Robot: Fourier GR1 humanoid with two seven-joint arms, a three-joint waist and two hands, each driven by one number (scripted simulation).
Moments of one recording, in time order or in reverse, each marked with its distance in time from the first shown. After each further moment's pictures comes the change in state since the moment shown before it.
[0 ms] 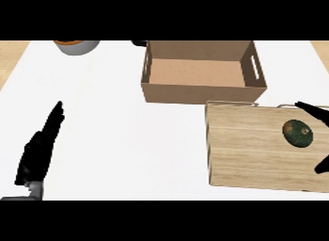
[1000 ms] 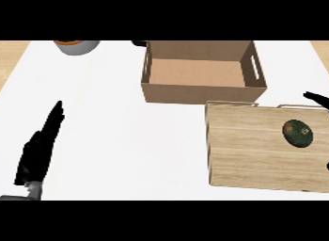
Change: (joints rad) left arm -0.010 0.095 -0.101 -0.001 0.100 0.100 0.006; right arm -0.011 -0.163 0.111 -0.118 -0.256 0.001 0.094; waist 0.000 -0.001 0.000
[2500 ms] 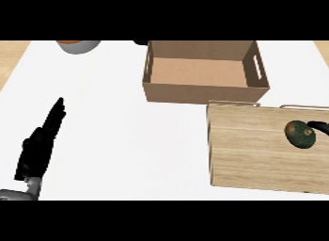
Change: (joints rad) left arm -0.042 0.069 -0.062 0.039 0.093 0.034 -0.032; right arm -0.013 0.254 -0.302 0.110 -0.654 -0.289 -0.351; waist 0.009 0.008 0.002
